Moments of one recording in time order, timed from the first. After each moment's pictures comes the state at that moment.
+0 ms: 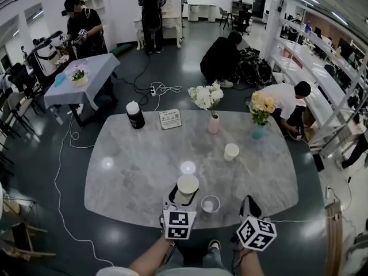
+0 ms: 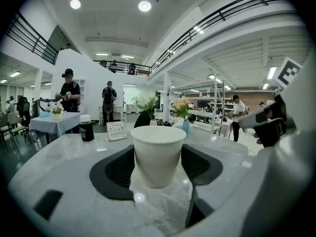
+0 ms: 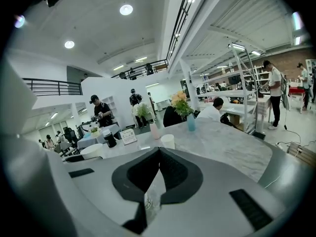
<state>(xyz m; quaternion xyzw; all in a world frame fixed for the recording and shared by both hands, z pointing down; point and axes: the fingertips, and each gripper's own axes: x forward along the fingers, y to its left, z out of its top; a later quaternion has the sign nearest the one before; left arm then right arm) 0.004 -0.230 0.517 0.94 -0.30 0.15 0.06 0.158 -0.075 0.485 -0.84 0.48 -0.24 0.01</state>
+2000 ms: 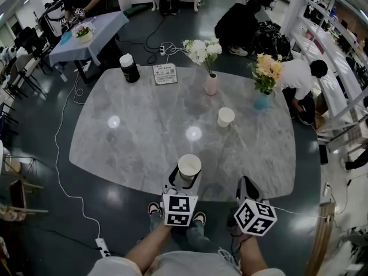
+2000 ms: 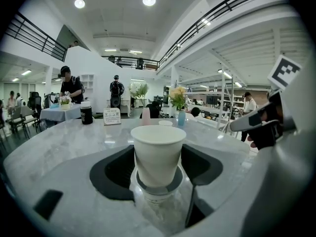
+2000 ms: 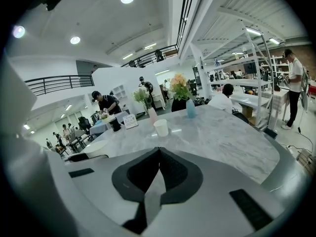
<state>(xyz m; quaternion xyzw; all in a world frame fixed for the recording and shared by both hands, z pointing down) 0.062 -0.146 0.564 0.91 -0.36 0.17 0.09 0.216 -0.039 0.539 -0.78 0.55 -0.29 -0.03</state>
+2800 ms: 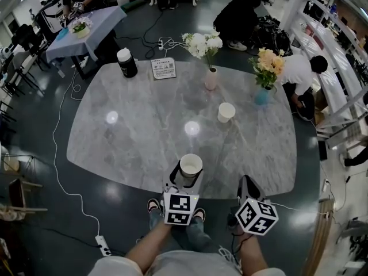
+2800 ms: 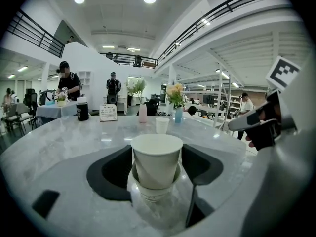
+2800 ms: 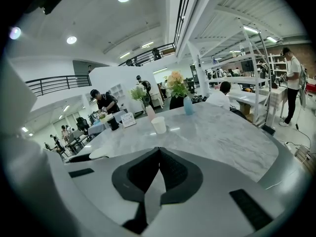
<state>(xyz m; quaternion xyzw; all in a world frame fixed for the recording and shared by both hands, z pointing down) 0.068 -0.143 0.577 0.92 -0.34 0.18 0.10 0.218 -0.035 0.549 -0.78 0.54 -0.30 -0.03</state>
